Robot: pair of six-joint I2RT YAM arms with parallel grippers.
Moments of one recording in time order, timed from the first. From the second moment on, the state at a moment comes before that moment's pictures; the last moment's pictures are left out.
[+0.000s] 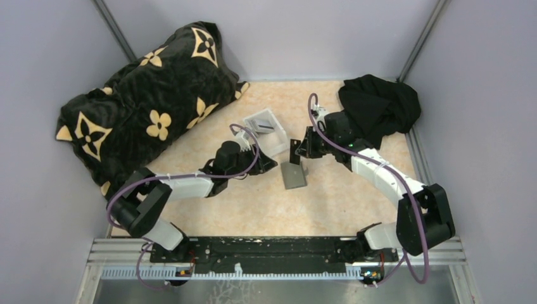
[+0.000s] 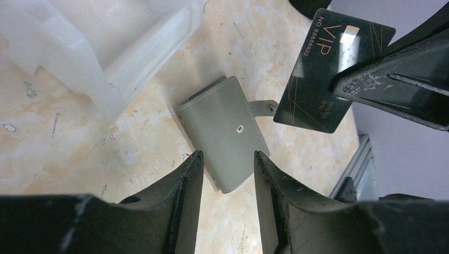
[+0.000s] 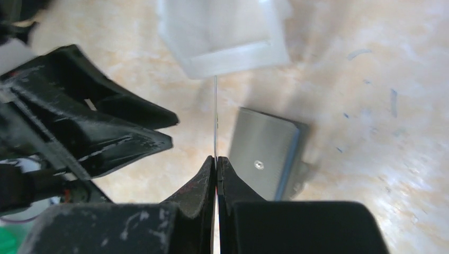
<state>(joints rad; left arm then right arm) -0.68 1.53 0.58 0.60 0.21 -0.80 0.41 1.33 0.88 -0.18 -0.41 0.39</state>
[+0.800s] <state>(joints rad) -0.83 1.66 0.71 0.40 0.01 -0.64 0.47 1.46 0.98 -0.51 -0.06 0.28</state>
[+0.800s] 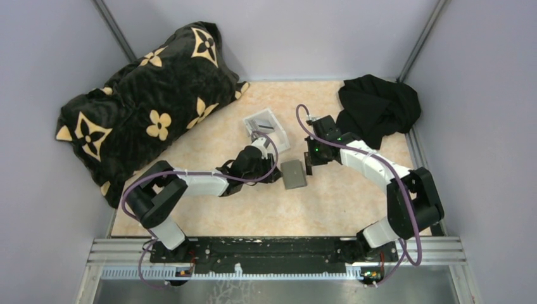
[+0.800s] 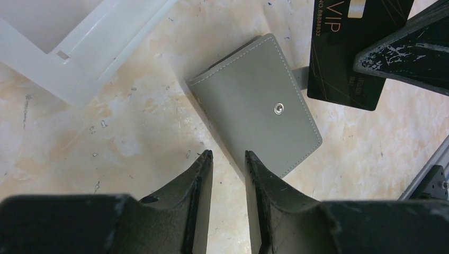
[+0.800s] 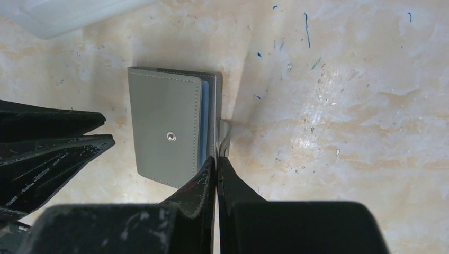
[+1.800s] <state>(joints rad) -0.84 1.69 0.71 0.38 0.00 -0.63 0.45 1.51 0.90 -0.39 -0.17 0.30</state>
